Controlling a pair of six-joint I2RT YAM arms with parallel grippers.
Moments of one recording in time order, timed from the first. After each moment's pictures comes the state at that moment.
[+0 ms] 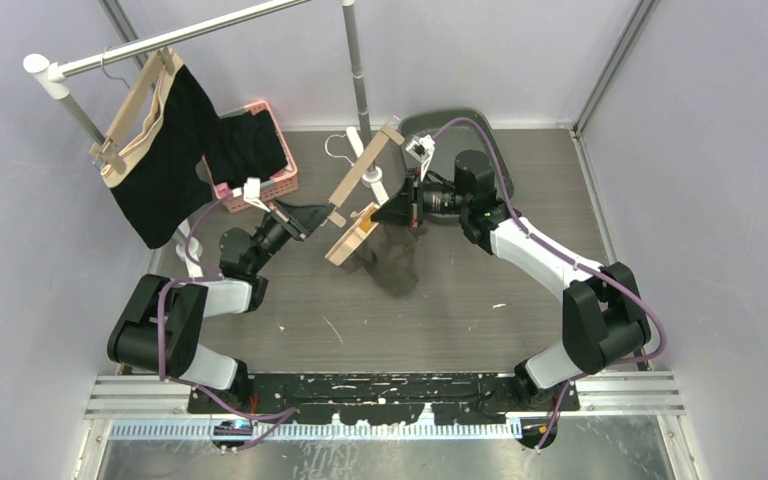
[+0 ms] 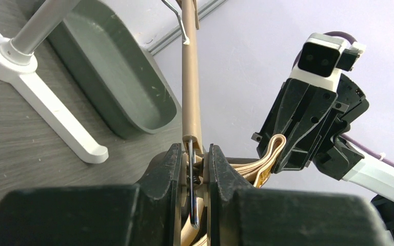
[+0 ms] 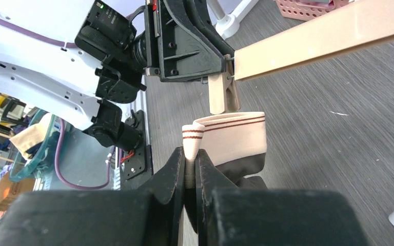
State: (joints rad) left arm -0.24 1.46 0.39 1.34 0.50 -1.09; right arm 0.46 1.49 1.03 0.30 -0.95 0.42
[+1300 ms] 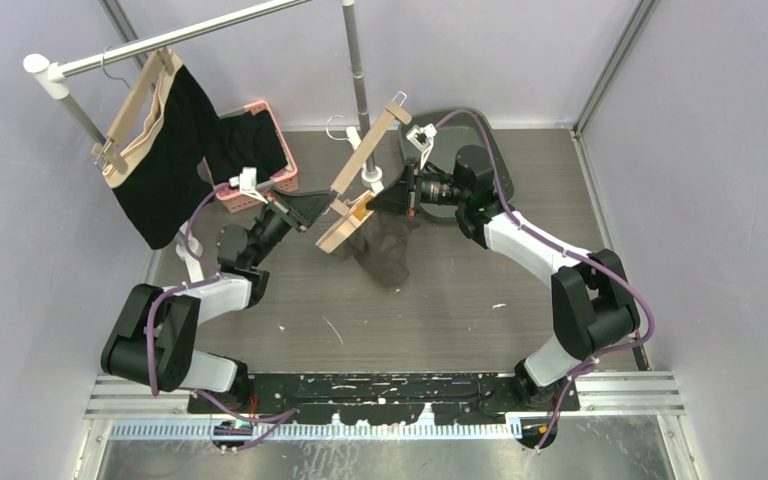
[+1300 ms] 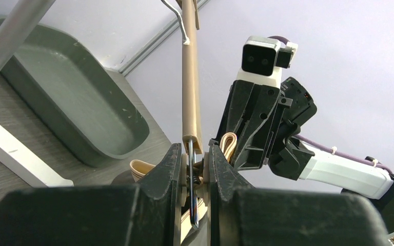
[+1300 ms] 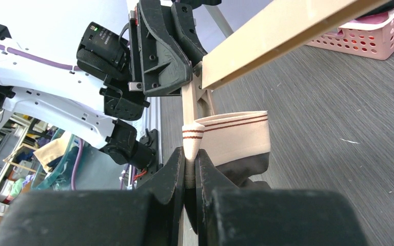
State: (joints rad) left arm -0.27 1.40 0.46 1.34 0.48 -1.11; right arm 0.44 1.57 1.05 0.51 -0.98 0.59
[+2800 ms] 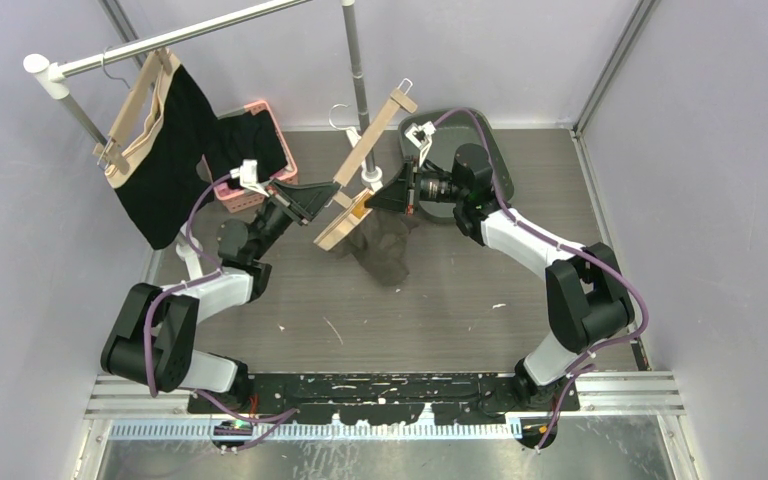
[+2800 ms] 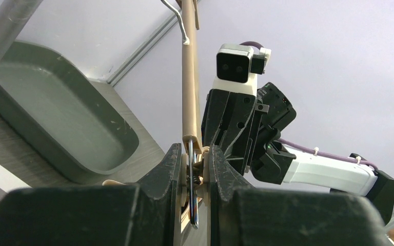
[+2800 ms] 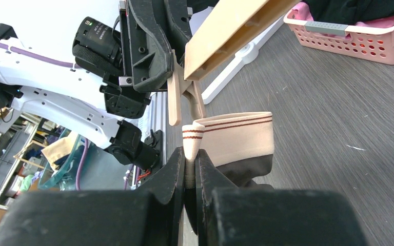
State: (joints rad) left arm -0.30 1.40 0.52 1.34 0.48 -1.11; right arm 0.44 1.61 1.07 0.58 -1.02 0.64
